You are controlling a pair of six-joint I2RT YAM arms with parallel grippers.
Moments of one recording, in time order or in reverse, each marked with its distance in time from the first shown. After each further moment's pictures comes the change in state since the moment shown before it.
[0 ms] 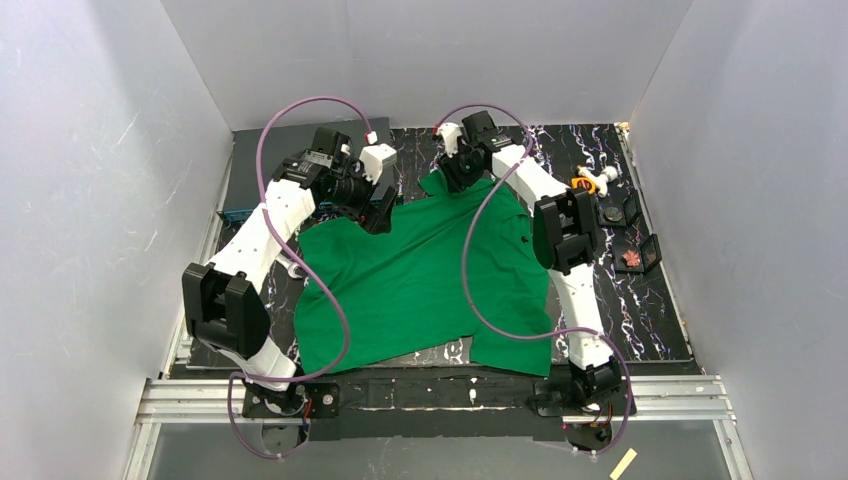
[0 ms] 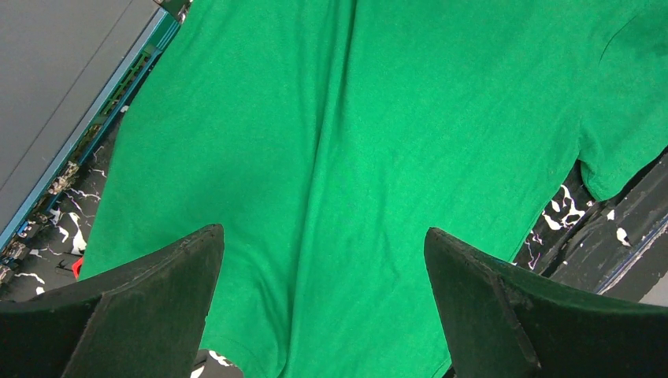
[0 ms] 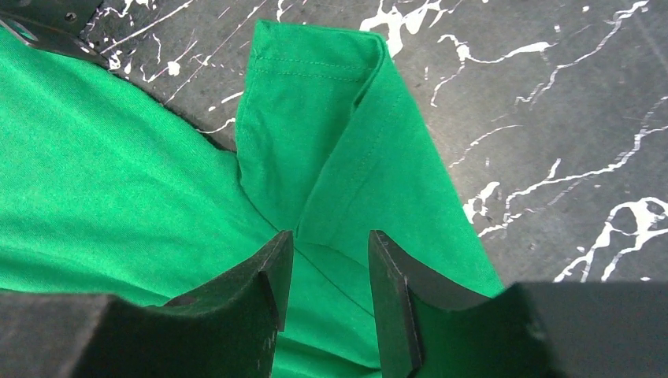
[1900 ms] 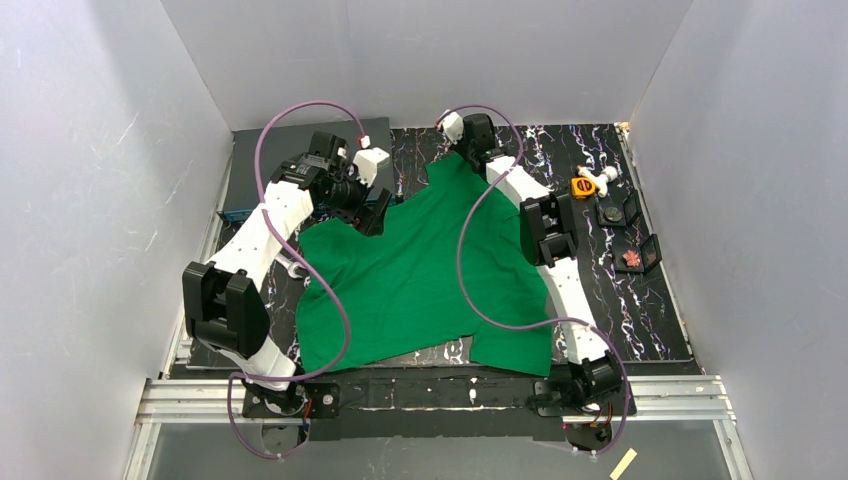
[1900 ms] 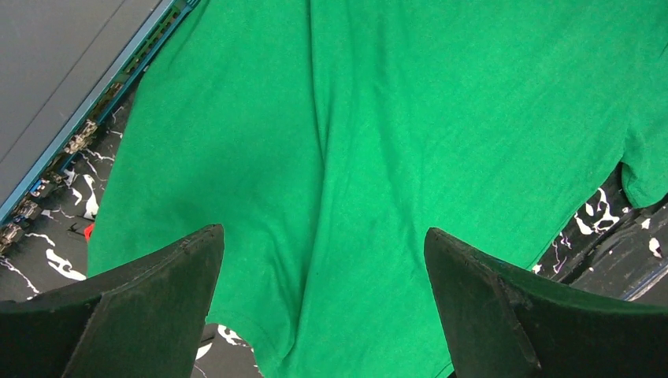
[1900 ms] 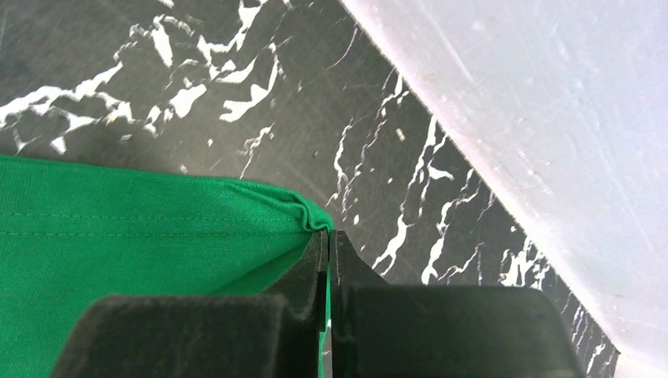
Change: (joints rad) left arm 0.024 0.000 -0.037 0.006 -0.066 -0.008; right arm -0.036 0.274 0.192 0.454 0.446 -0.281
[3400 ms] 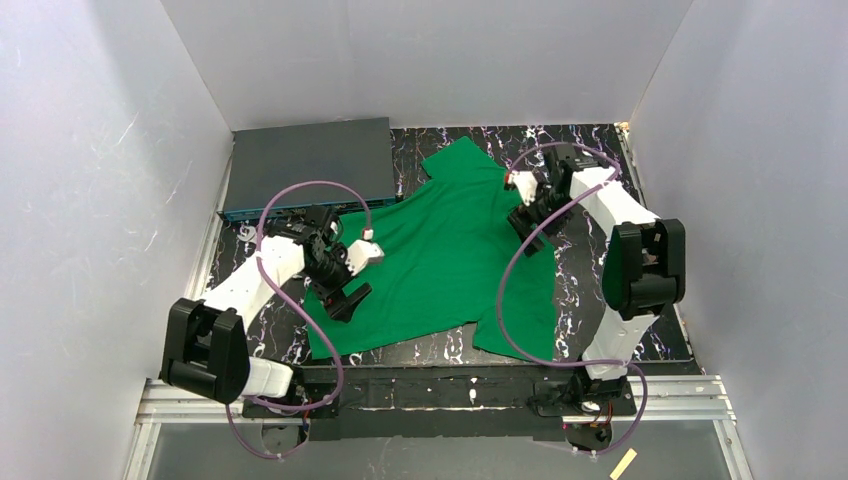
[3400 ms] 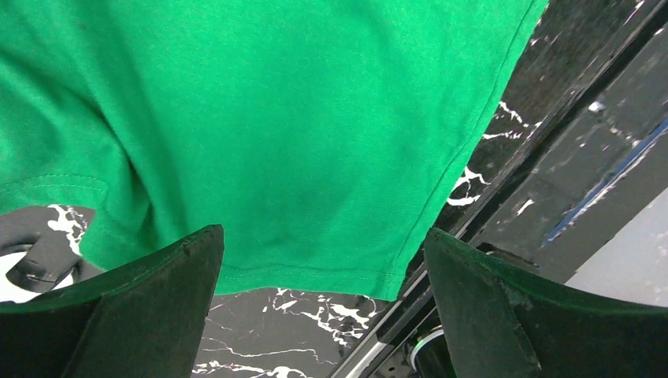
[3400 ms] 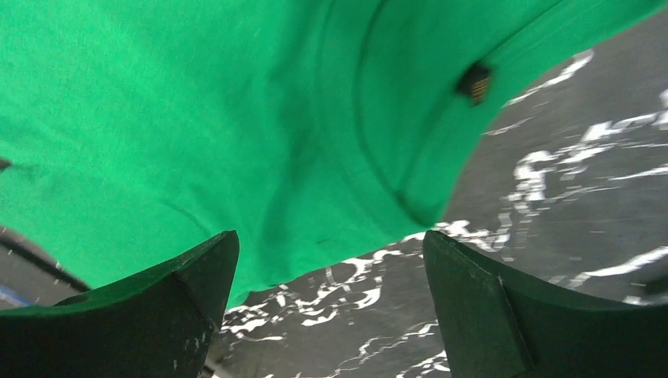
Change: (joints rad) left arm 0.009 -0.243 -0.510 -0.153 0.010 0.380; right arm -0.214 -0.873 -0.870 -0.779 -0.423 -0.011
